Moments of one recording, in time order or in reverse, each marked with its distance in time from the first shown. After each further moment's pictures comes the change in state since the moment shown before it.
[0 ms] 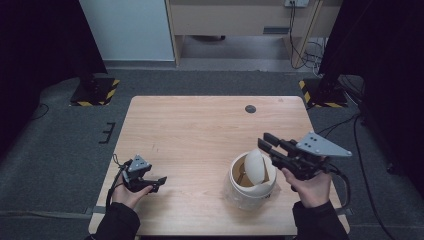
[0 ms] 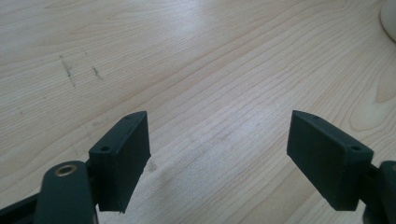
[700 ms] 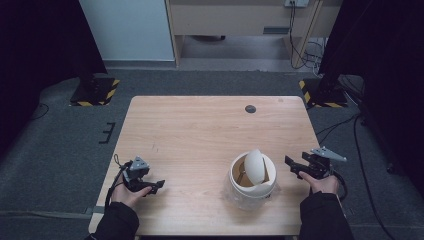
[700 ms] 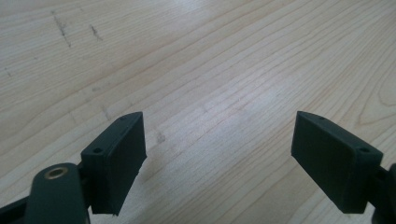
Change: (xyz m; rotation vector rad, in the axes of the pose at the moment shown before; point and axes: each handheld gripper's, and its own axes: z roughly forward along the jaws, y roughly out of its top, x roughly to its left) left arm 0.010 -0.010 0.010 0.102 0.000 -0.031; right arm -0.138 -0.168 0.007 0.315 -0.372 0.270
